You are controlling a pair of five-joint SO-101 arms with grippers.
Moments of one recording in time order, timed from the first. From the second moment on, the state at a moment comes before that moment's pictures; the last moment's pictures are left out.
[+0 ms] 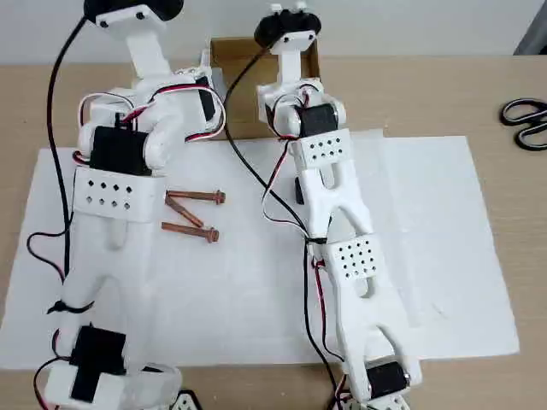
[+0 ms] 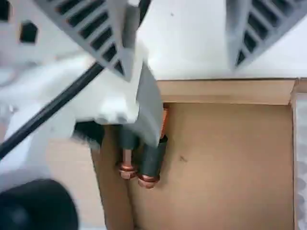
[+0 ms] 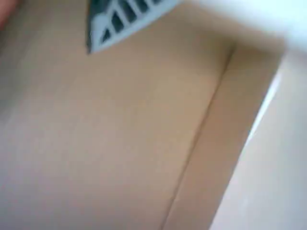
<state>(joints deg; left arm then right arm) 7.0 -5.3 -16.7 69.8 22.9 -19.6 68.4 -93.4 75.1 -7.3</state>
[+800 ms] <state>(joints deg) 4.8 -5.3 -16.7 92.3 22.9 -18.7 47.3 -73.1 99.3 -12.7</state>
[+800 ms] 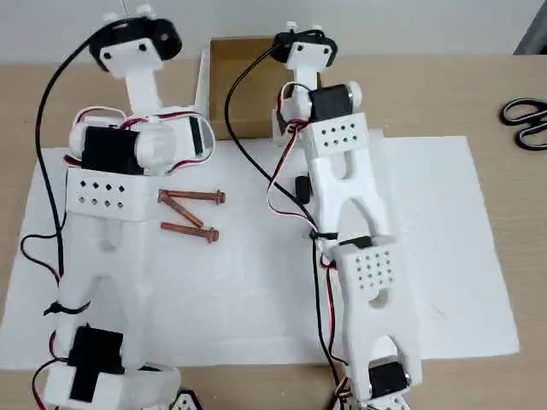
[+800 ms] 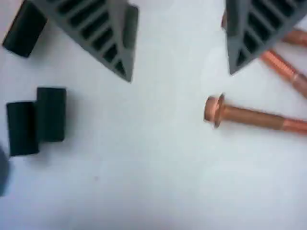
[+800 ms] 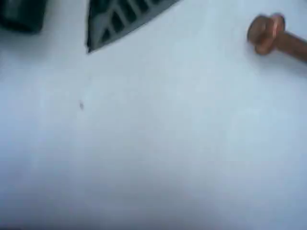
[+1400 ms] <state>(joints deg) 4.6 -5.5 -6.0 95.7 22.8 -20.4 19.2 -23.6 99.3 -24.2</state>
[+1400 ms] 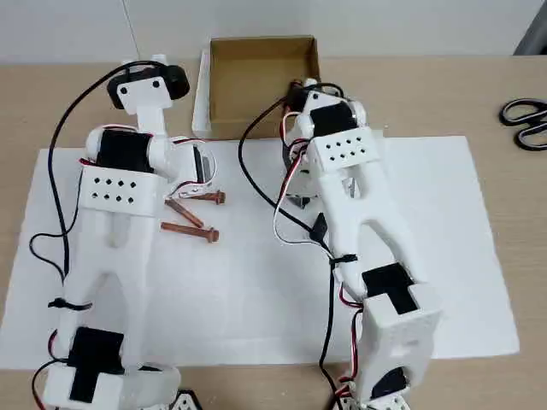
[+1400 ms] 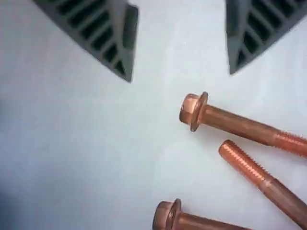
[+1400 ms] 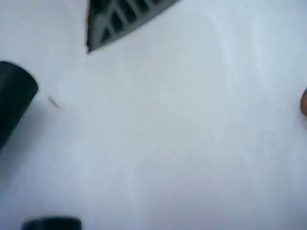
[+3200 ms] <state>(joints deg) 4.6 -5.5 -5.7 92.1 26.5 -15.9 31.2 -20.0 90.2 -23.7</state>
